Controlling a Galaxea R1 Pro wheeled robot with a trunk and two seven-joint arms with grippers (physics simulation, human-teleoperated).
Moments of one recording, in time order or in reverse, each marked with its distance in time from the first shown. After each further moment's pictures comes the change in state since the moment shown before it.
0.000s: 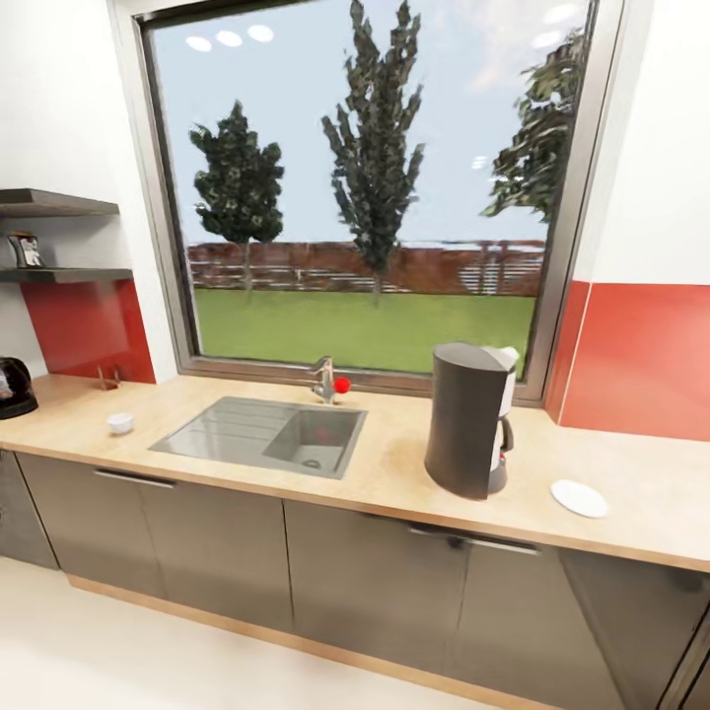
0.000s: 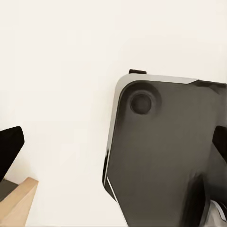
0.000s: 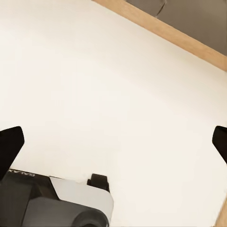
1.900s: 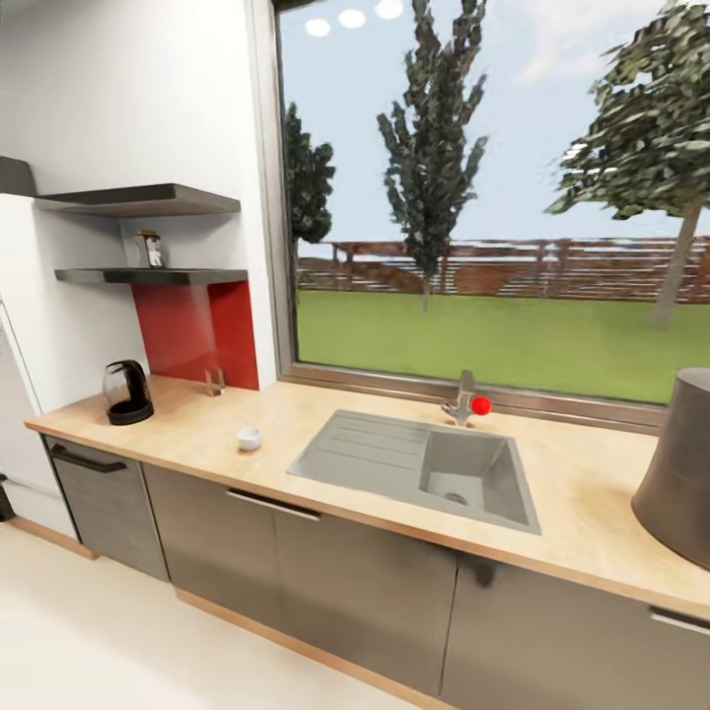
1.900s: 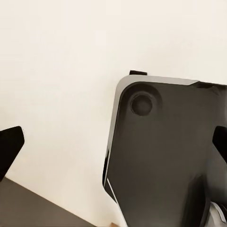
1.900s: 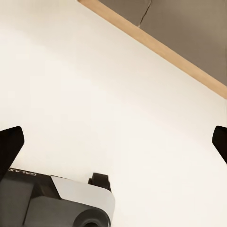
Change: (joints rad) left arm -0.001 0.001 0.002 -0.001 0.003 0.000 0.000; right arm 0.001 0.004 0.000 0.000 -0.005 0.004 -0.004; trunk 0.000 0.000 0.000
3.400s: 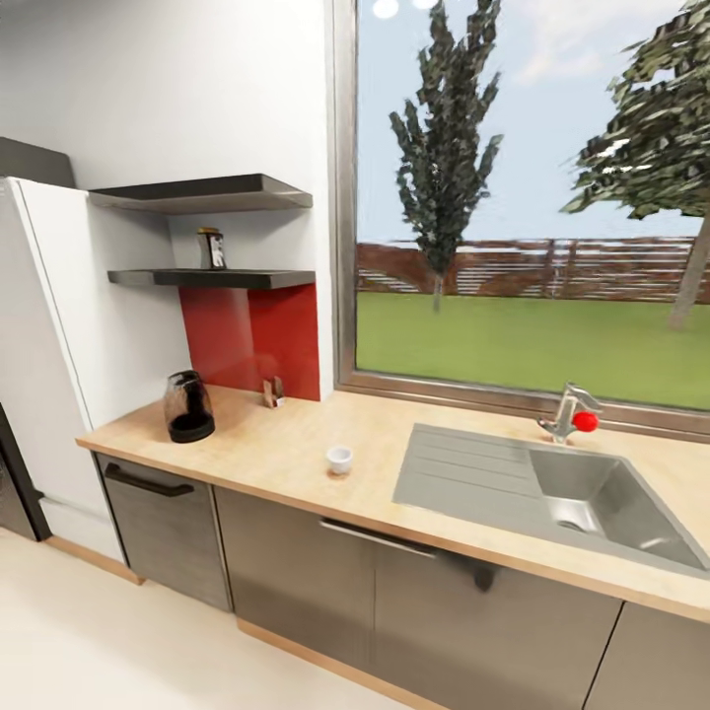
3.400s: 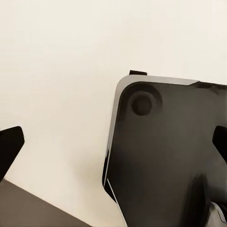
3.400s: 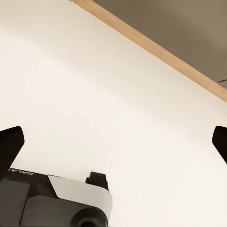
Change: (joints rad) left arm 0.000 0.000 0.000 0.000 0.000 0.000 0.000; right arm 0.006 -0.005 -0.001 -0.002 0.001 -0.004 -0.005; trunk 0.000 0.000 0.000
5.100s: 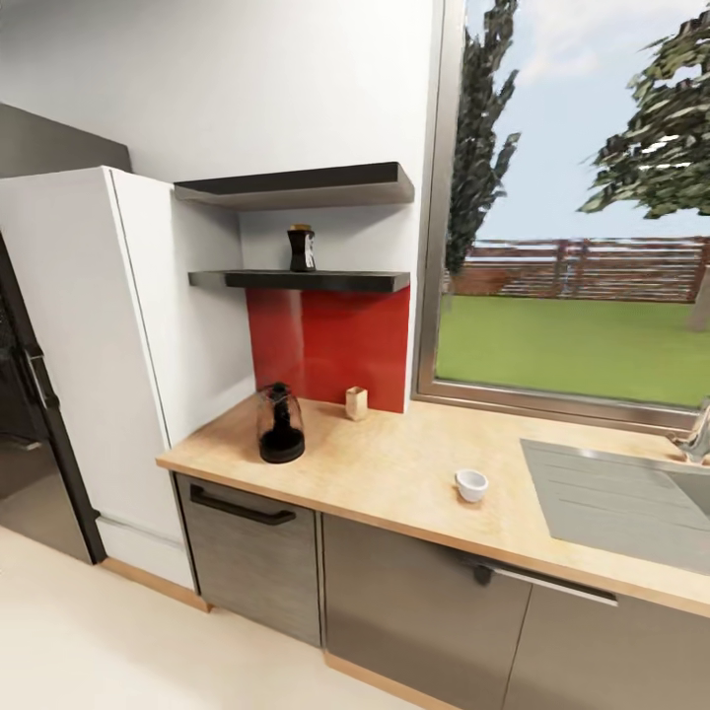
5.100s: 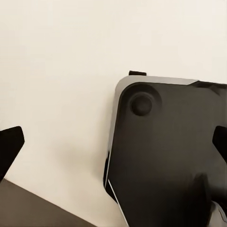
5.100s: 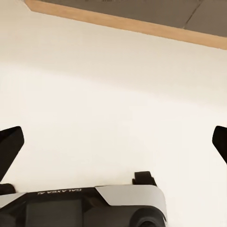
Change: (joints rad) left arm -0.002 0.000 -0.009 0.000 -0.008 0.002 -0.001; right arm 0.001 -0.002 0.551 0.000 -0.905 -0.015 -0.001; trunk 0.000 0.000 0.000
